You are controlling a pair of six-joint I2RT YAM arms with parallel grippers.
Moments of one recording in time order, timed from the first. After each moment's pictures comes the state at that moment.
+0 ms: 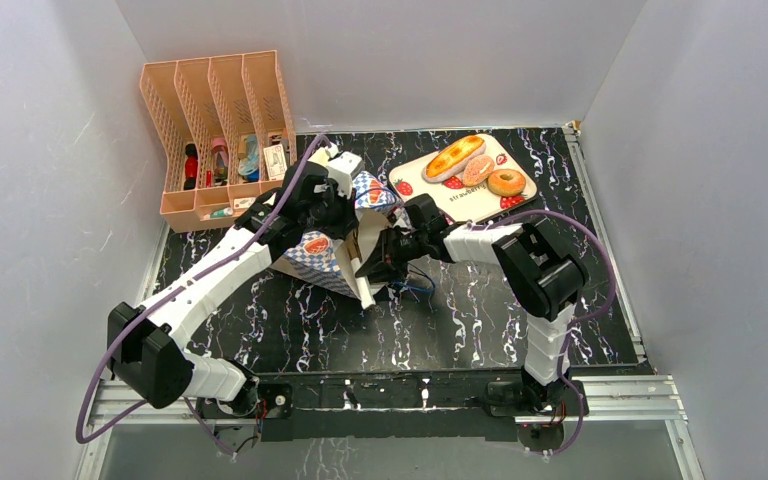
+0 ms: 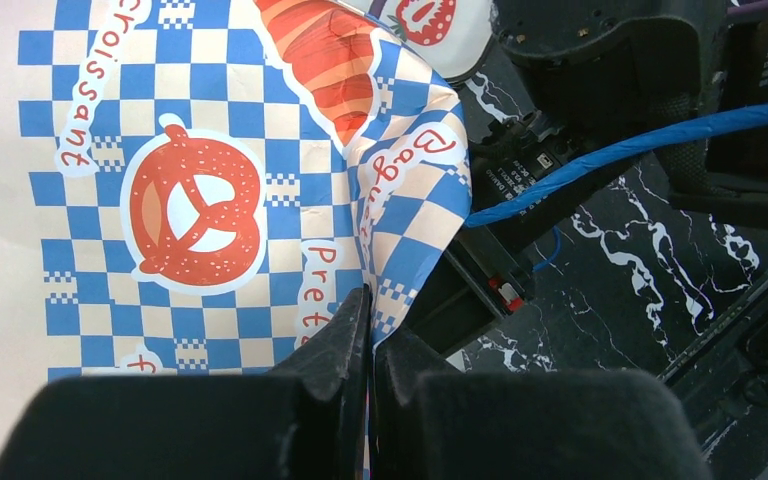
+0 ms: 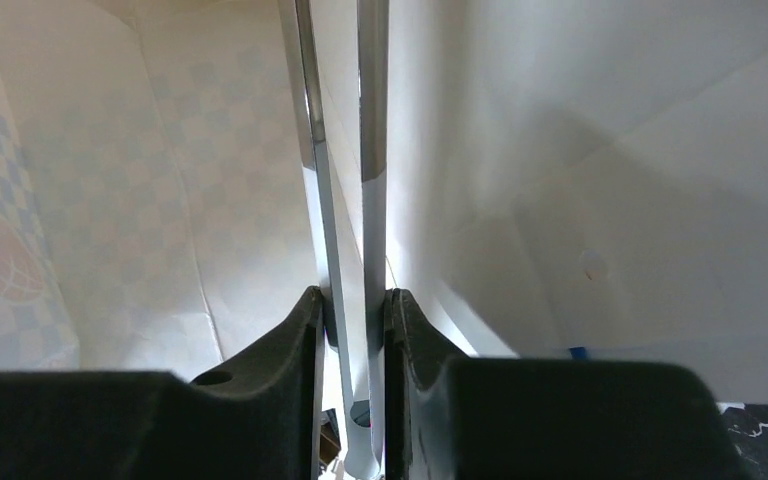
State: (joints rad) left arm -0.60 1.35 1.19 -0.49 0.16 -0.10; right arm 0.58 1.92 1.06 0.08 -0.92 1.11
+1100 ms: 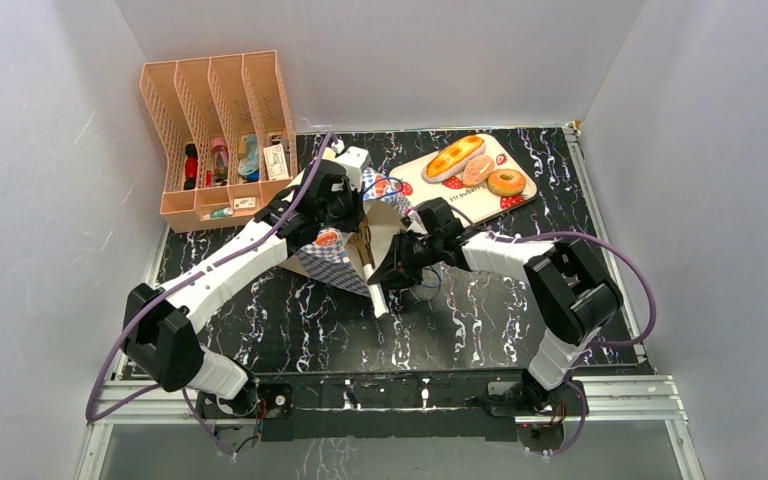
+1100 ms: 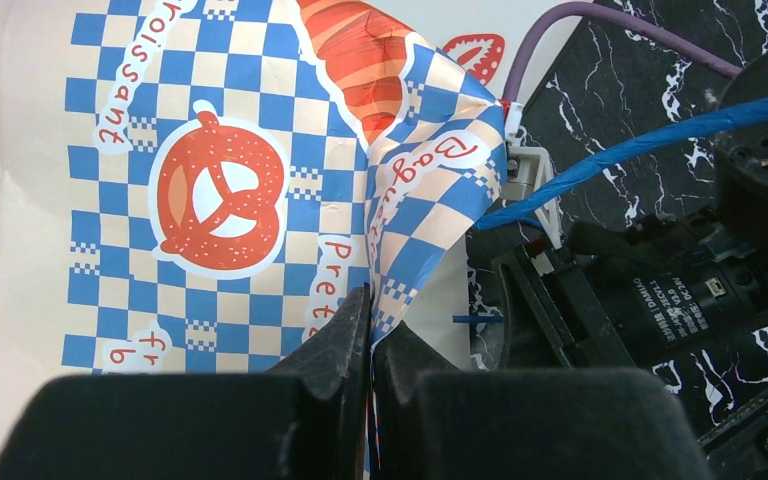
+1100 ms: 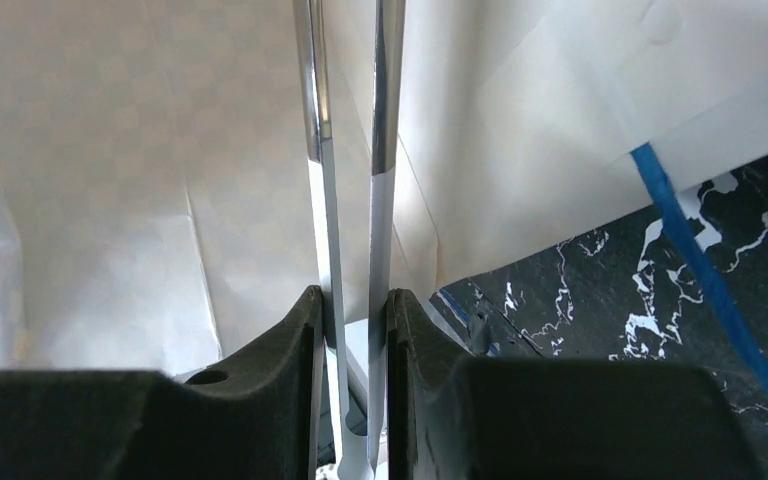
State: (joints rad) left arm -0.63 1.45 1.22 -0.41 -0.02 -0.20; right arm 0.58 1.72 0.94 -0.06 -0.83 1.05
